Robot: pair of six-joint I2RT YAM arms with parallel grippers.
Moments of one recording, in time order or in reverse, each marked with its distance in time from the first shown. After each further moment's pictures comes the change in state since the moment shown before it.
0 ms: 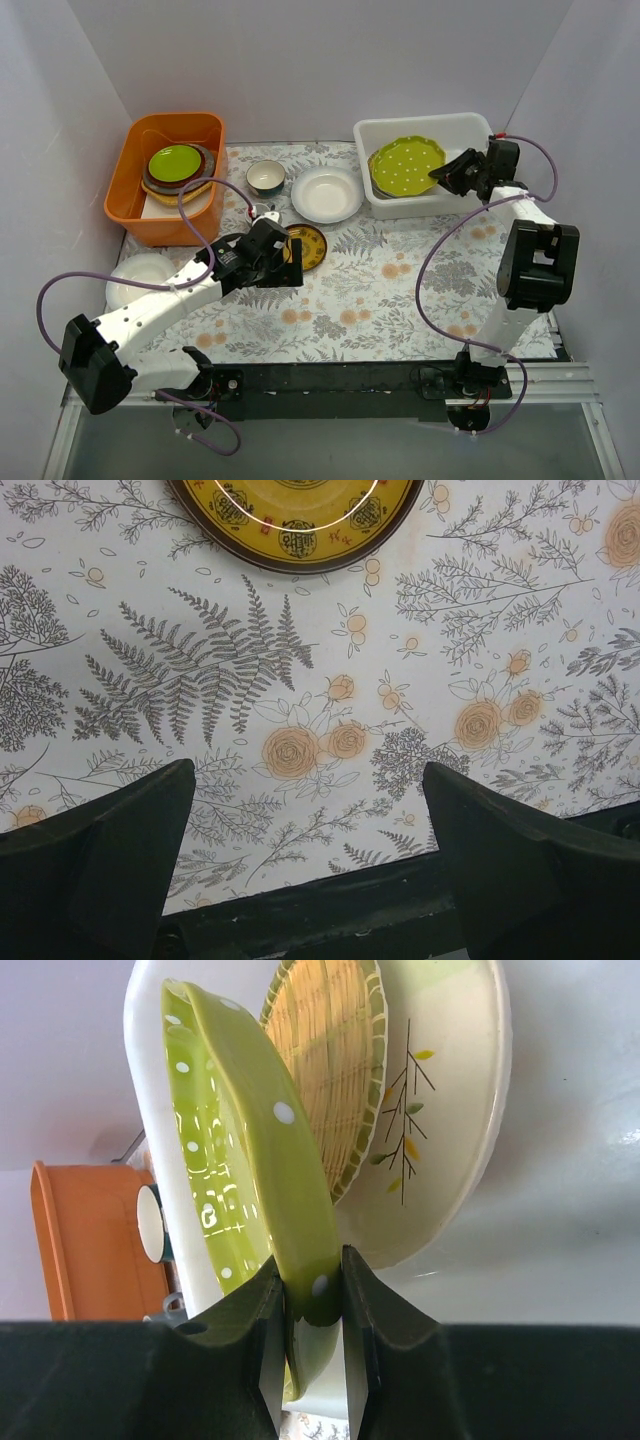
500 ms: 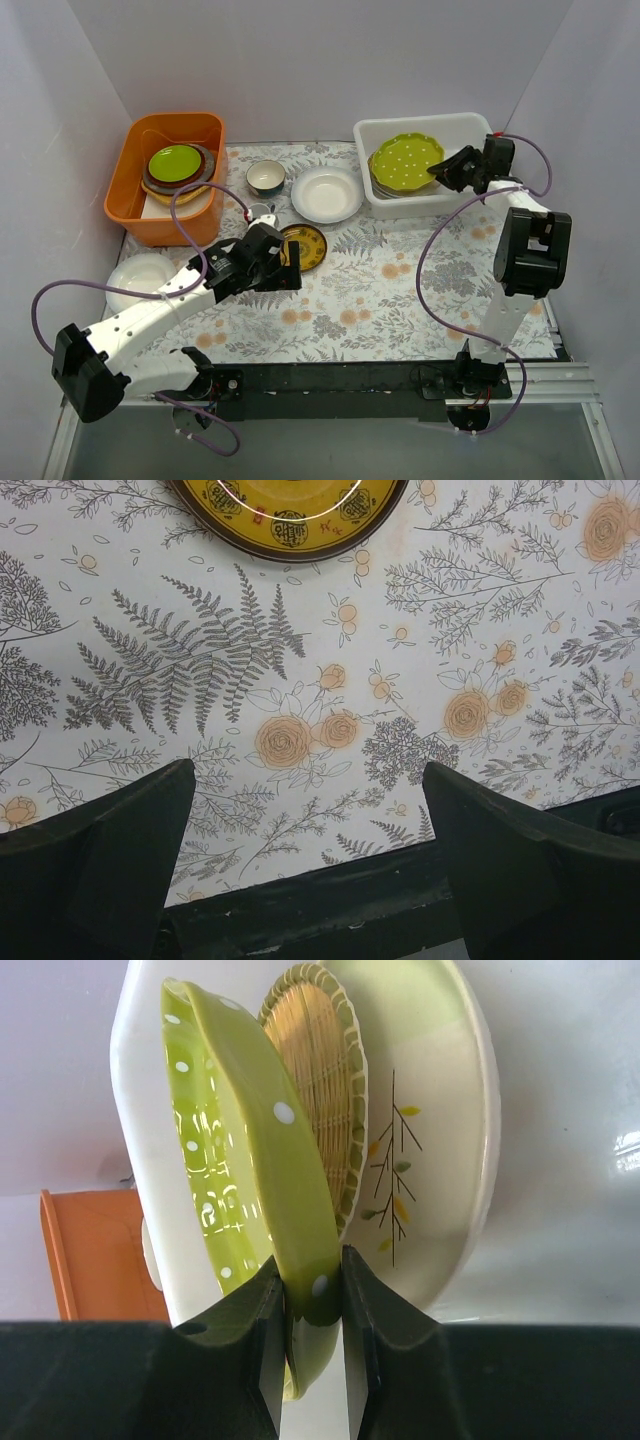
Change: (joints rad) left arm -0.019 -0.055 -0.035 0.003 -0.001 -0.029; right arm 0.000 0.122 0.076 0.037 0.001 0.047
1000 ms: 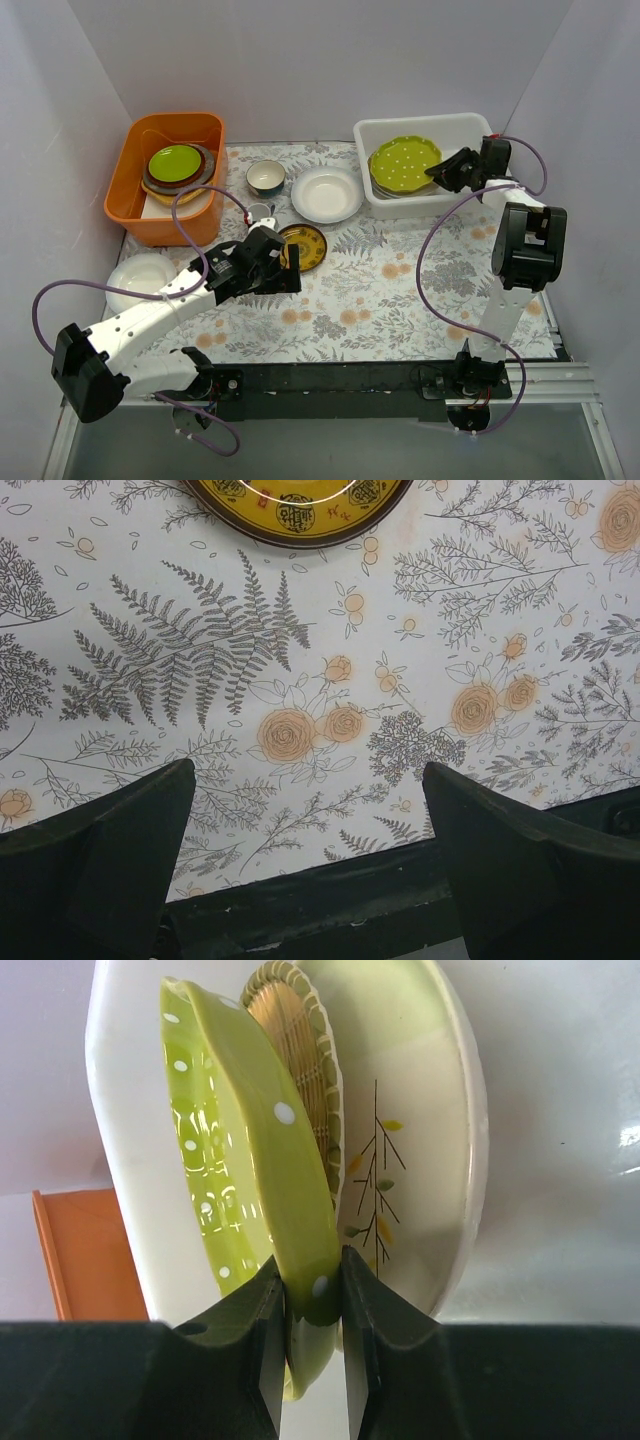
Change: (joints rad) left arm -0.006 -0.011 -0.024 0.001 0.000 -0.017; right arm 0.000 0.072 0.047 0.008 -0.013 0.004
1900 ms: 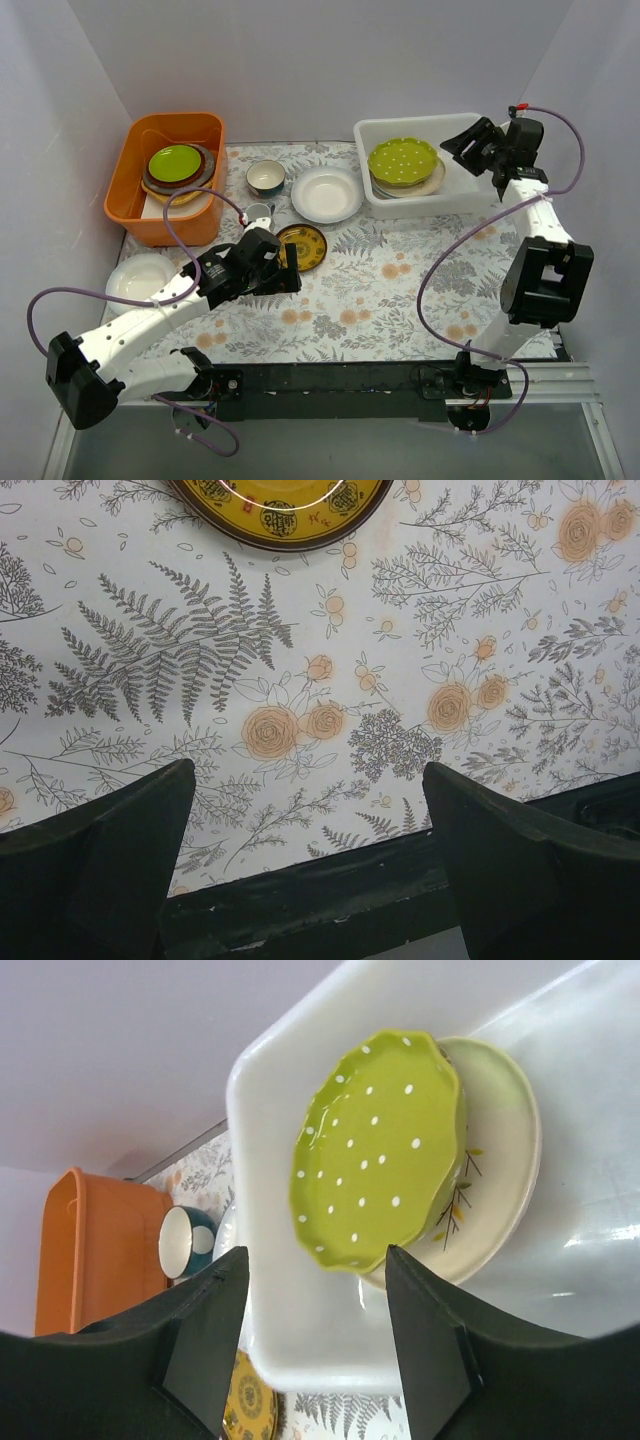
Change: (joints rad) left arm -0.009 -0.051 -0.005 0.003 0.005 -0.028; right arm -0.019 -0.252 0.007 -0.098 0.026 -0.146
